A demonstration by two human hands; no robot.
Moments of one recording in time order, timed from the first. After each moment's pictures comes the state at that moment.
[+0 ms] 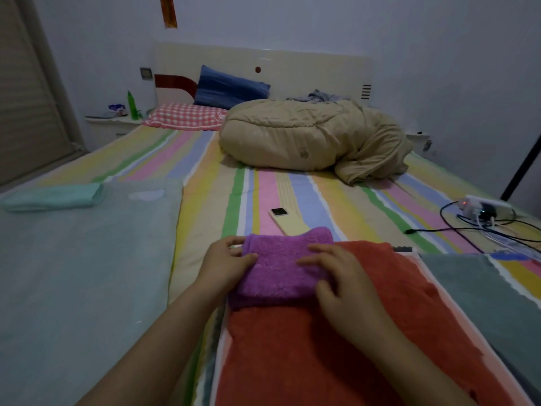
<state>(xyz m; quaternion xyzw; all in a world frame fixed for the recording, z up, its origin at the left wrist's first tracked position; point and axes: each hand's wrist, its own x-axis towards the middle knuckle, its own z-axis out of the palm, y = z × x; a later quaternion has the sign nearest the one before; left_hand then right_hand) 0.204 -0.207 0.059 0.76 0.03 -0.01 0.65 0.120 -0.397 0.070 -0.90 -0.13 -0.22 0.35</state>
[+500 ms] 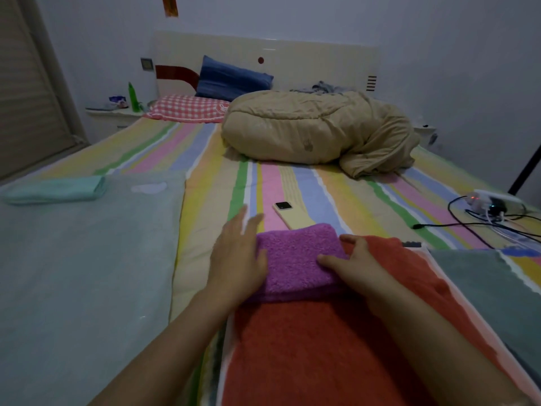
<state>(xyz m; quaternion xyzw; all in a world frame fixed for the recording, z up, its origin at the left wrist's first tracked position) 0.203 -0.208 0.050 0.93 -0.15 0.22 0.24 0.171 -0.416 0.064 -0.82 0.17 -0.03 0.54</state>
